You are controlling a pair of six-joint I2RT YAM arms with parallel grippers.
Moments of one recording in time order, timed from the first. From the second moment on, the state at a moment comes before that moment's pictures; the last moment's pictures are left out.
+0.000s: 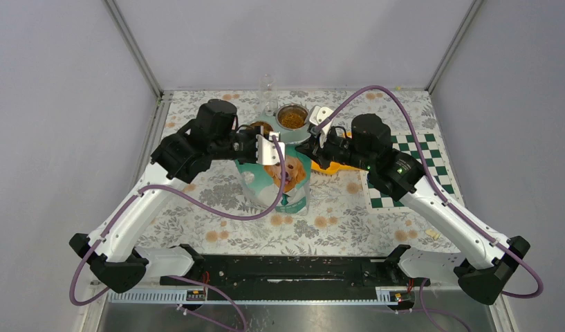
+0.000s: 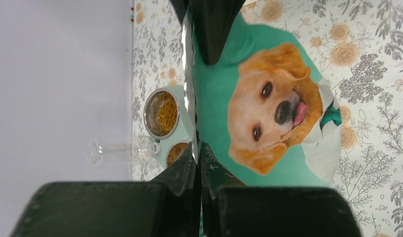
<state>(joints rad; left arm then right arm) -0.68 1.24 1.54 -0.87 0.41 0.97 0.75 1.15 1.26 -0.36 -0.32 -0.25</state>
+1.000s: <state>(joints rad) -0.30 1.06 1.53 -1.07 0.33 0.95 0.69 1.28 1.64 -0.70 -0.45 -0.30</state>
